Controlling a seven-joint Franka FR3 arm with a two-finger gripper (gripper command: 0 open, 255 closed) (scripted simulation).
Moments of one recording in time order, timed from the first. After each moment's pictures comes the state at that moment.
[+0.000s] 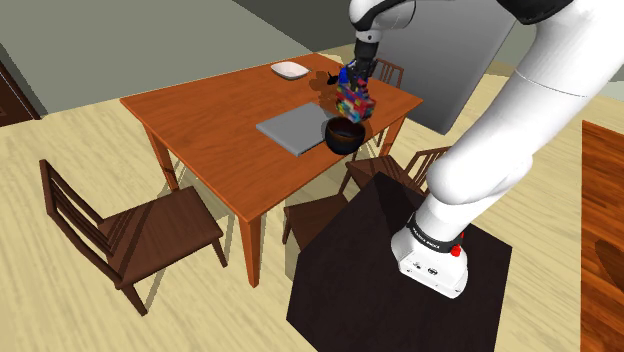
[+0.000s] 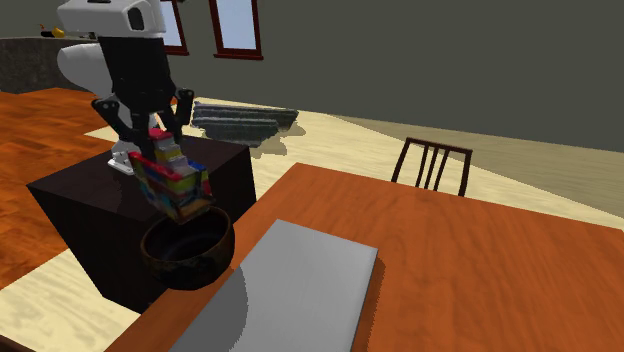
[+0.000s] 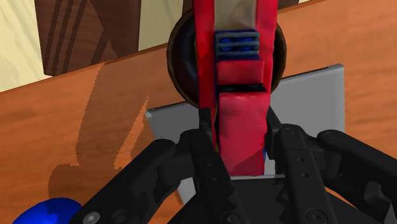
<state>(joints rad) -0.42 0.00 -0.13 -2.10 -0.06 2.12 -0.26</state>
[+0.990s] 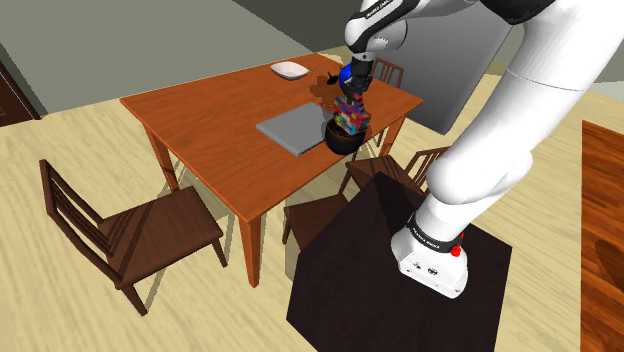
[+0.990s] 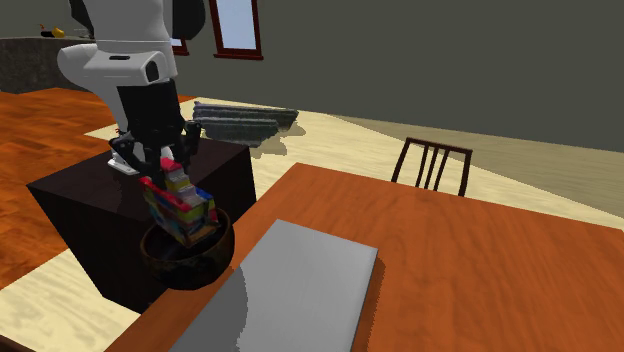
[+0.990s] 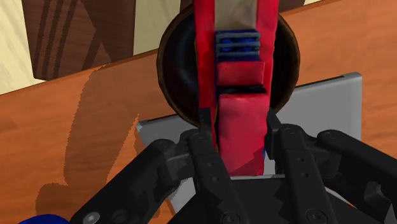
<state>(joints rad) -0.42 0.06 -0.13 -2.18 -0.06 2.27 -0.26</state>
